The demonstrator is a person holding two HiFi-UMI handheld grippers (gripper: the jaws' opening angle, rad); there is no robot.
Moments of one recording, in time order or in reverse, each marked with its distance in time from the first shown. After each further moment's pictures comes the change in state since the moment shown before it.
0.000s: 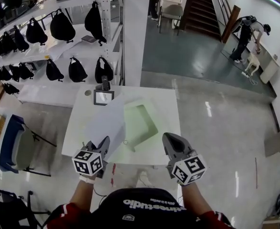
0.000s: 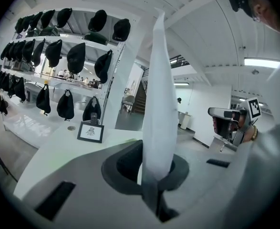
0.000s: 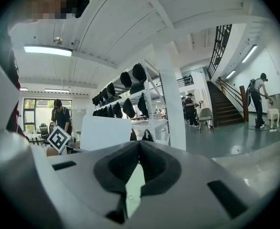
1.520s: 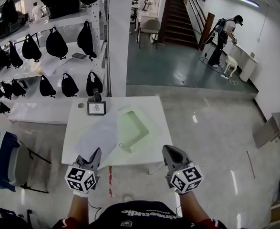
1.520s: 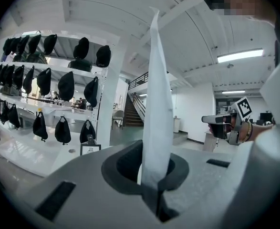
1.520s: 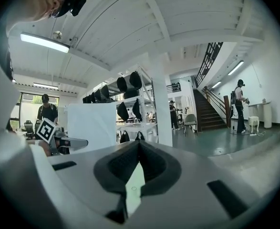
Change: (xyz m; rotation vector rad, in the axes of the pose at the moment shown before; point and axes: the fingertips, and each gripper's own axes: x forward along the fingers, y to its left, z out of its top) left arm -0.114 -0.037 0.022 0.205 -0.154 -0.097; right arm -0.097 0.063 -0.004 -0.010 -0.036 -0.180
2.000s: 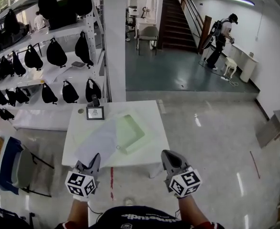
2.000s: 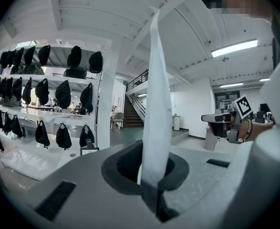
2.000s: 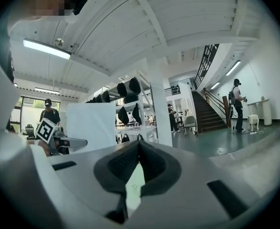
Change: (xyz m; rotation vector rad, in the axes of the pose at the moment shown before) left arm -0.019 -0.052 0.006 0.073 -0.004 0.017; right arm -0.052 -0.013 -0.003 0.023 -0.047 0.009
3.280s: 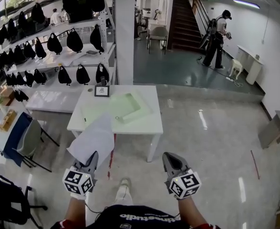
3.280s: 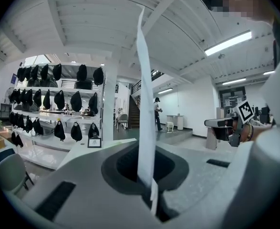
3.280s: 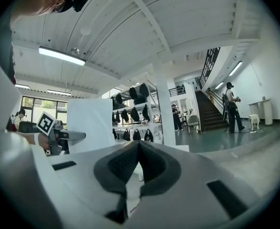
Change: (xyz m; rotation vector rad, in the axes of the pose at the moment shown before) left arm -0.196 -0.189 -0.042 0.010 -0.019 0.112; right arm -0.252 0.054 -0.046 -0.014 0.005 0.077
